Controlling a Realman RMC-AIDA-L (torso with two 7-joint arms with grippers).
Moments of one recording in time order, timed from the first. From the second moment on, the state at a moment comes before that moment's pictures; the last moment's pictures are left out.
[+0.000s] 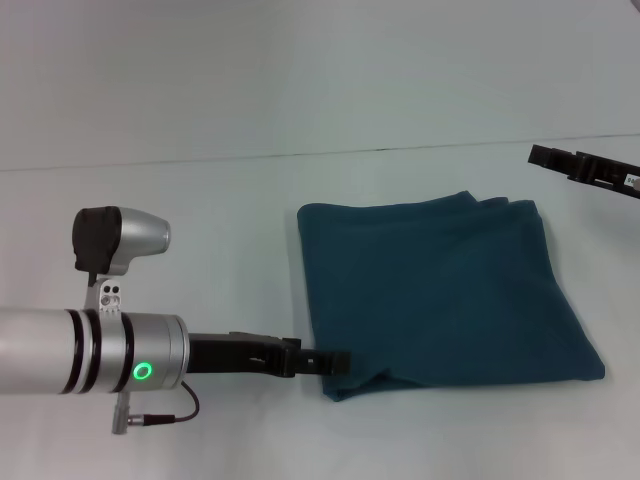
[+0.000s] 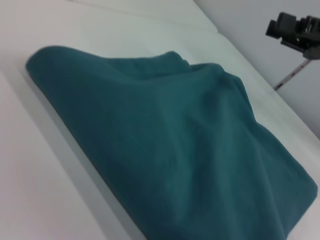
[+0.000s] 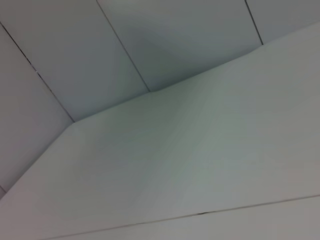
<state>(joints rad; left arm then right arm) -0.63 -2.16 1.14 0.62 1.96 1.13 -2.07 0.53 2.02 -0.70 -0.69 -1.83 -1.00 1.92</state>
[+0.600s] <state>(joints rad) -0.63 -2.17 1.23 0.62 1.95 1.13 -2.08 0.54 2.01 -0.69 -0.69 -1.83 -1.00 1.93</state>
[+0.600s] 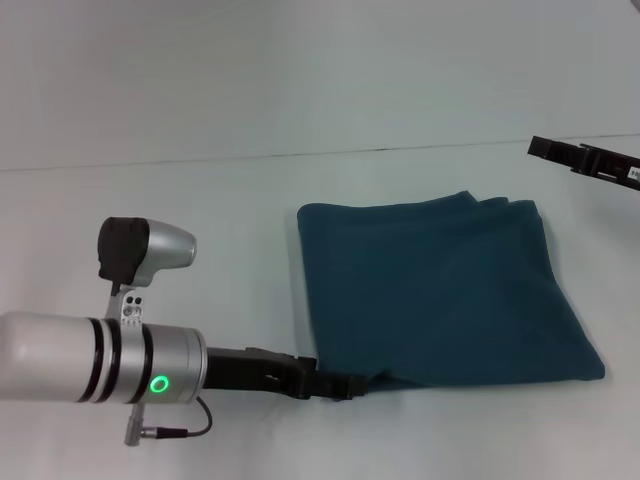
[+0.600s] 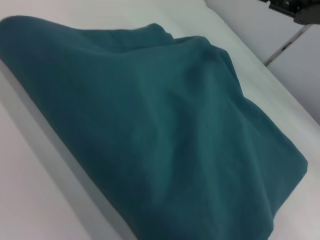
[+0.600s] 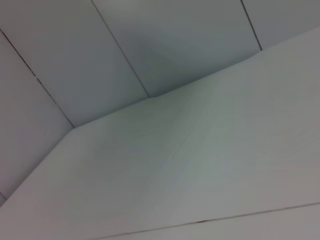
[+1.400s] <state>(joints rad) -0.67 -2.17 1.25 0.61 1.96 1.10 -2.07 0.54 2.02 -0.69 -0.69 -1.82 -1.00 1.93</state>
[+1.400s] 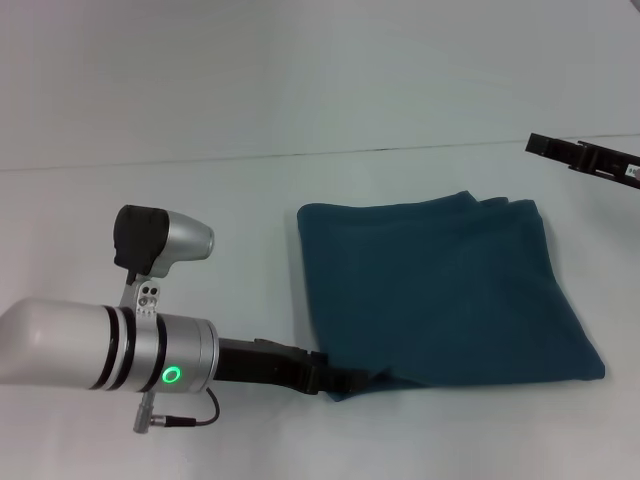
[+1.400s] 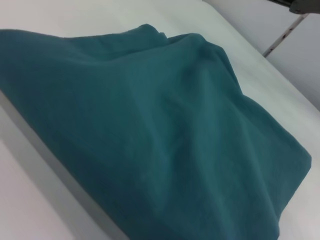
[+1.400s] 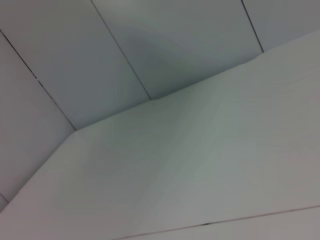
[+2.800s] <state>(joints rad) -0.64 -2.14 1.18 0.63 2.01 1.09 -2.06 0.56 2.02 -0.70 -0.63 -1.83 -0.99 1.92</state>
